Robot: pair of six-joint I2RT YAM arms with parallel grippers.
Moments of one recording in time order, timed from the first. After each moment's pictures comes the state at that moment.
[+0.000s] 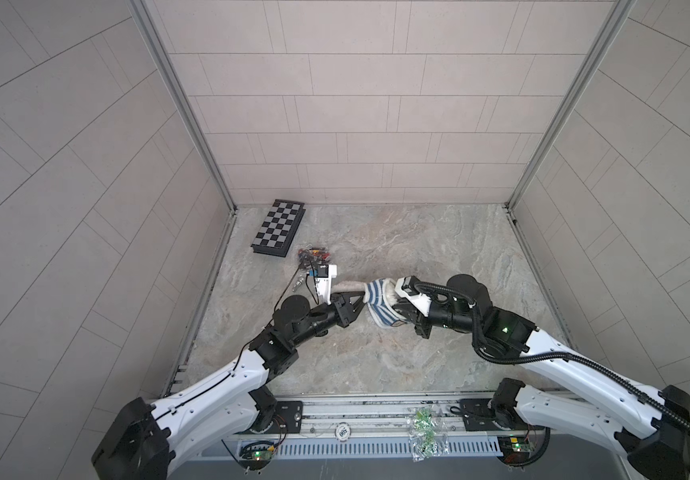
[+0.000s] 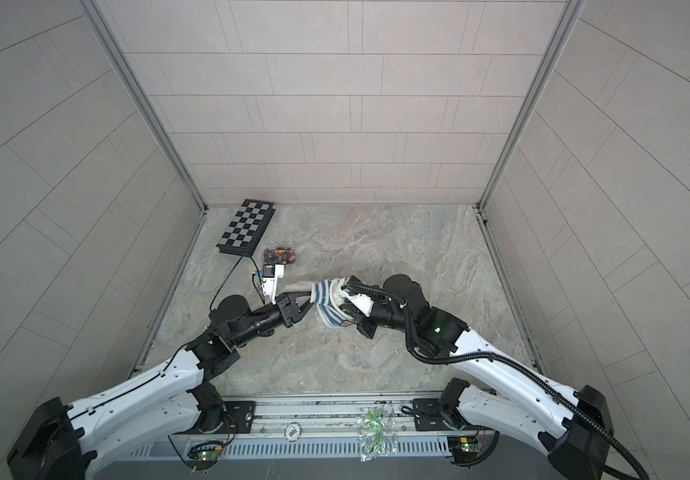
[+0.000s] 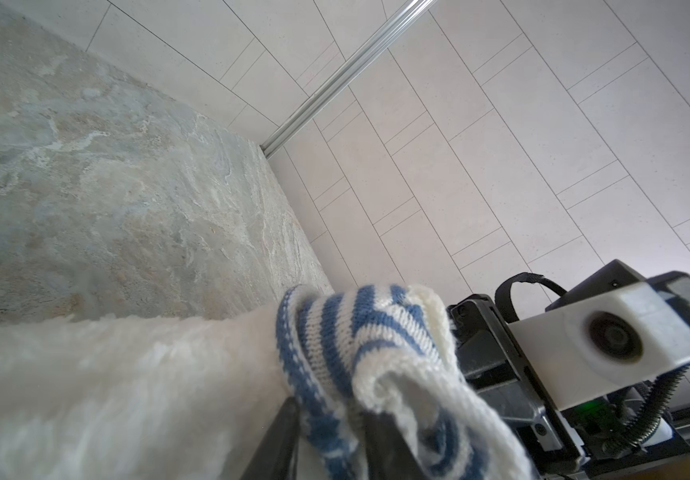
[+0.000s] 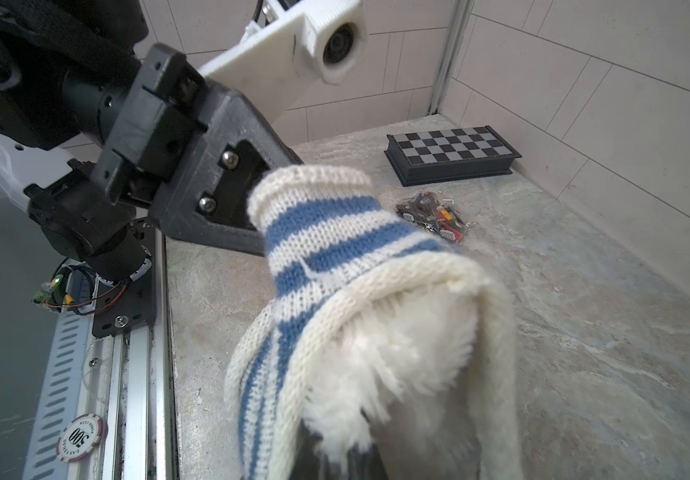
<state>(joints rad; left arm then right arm) -0.73 0.89 0.40 0.43 0.29 -0.87 0.79 0.93 0.75 -0.22 -0.30 -0.17</state>
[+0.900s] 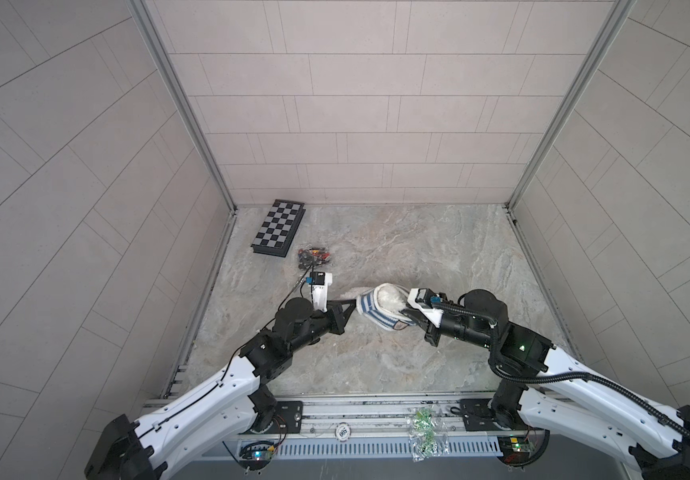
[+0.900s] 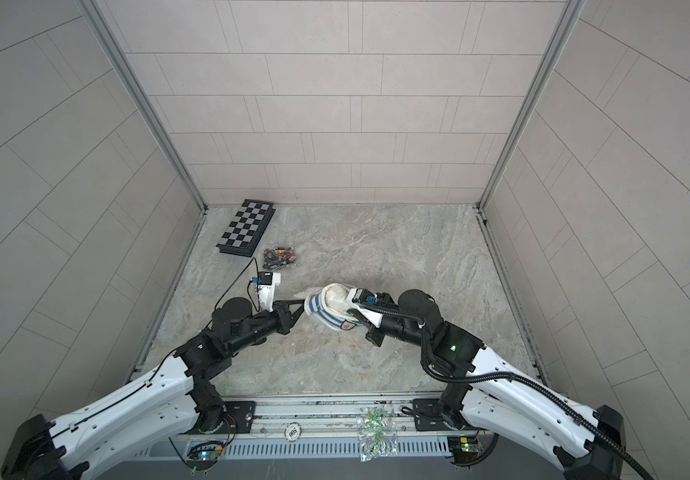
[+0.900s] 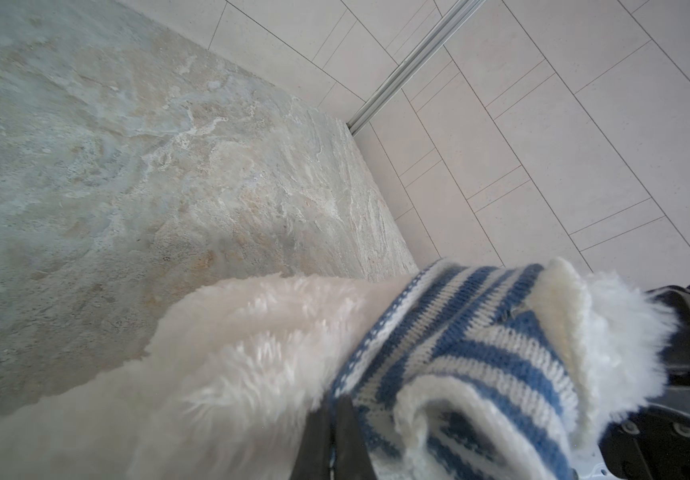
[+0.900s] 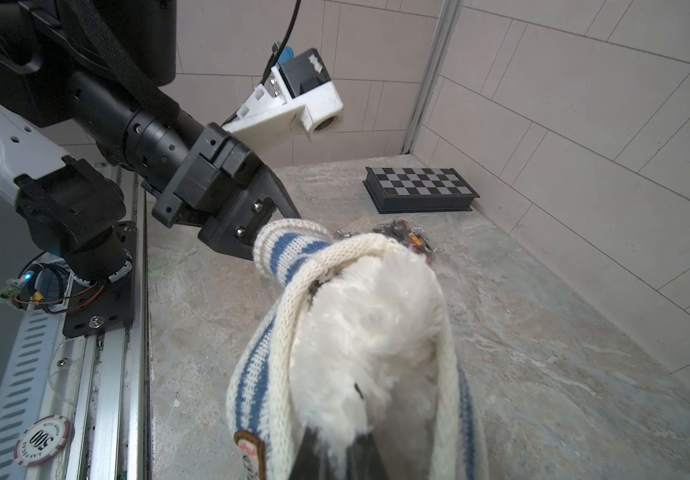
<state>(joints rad) -0.73 0.79 0.43 0.06 0.12 -0.72 0.83 0.75 0.64 -0.16 -0.20 -0.22</state>
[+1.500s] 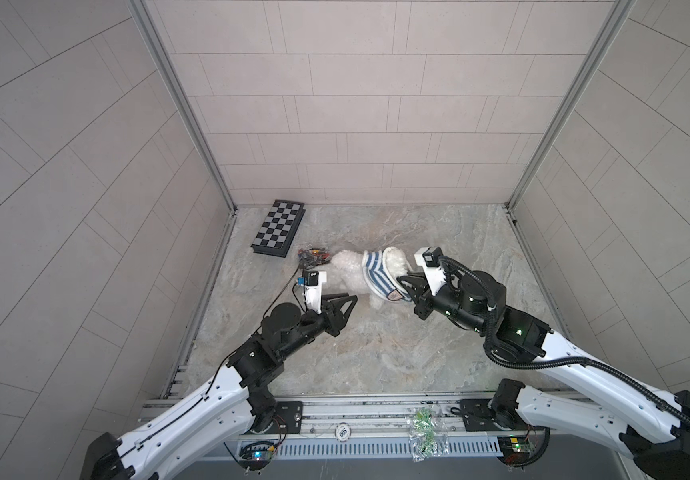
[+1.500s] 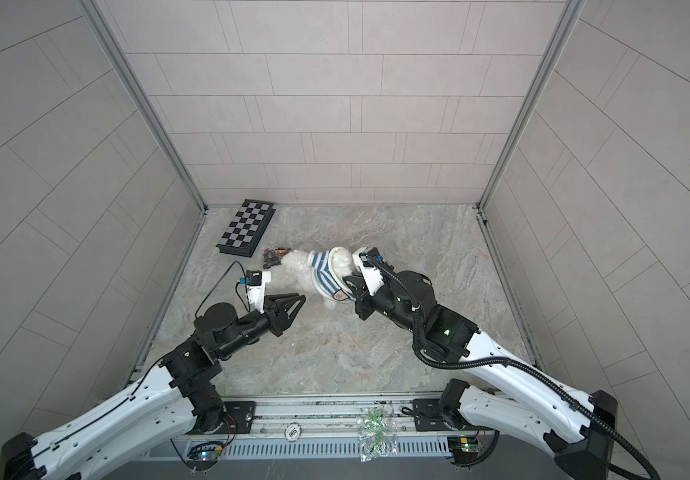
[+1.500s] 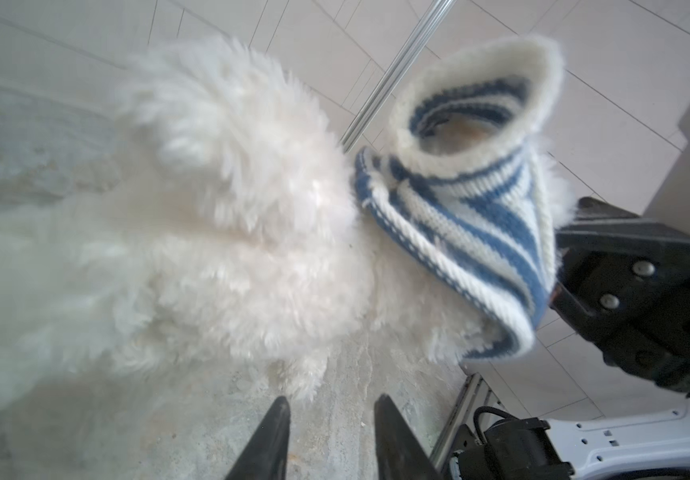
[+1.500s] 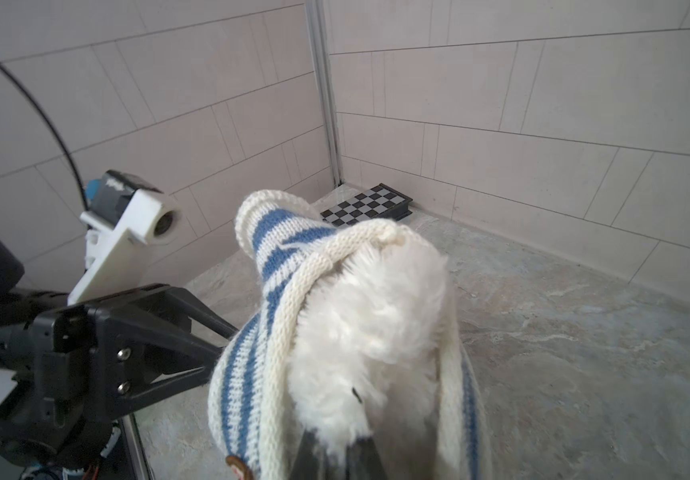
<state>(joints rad) -0.79 0.63 0.42 0.10 0.07 -0.61 0.85 0.90 0.87 -0.16 0.06 0.23</state>
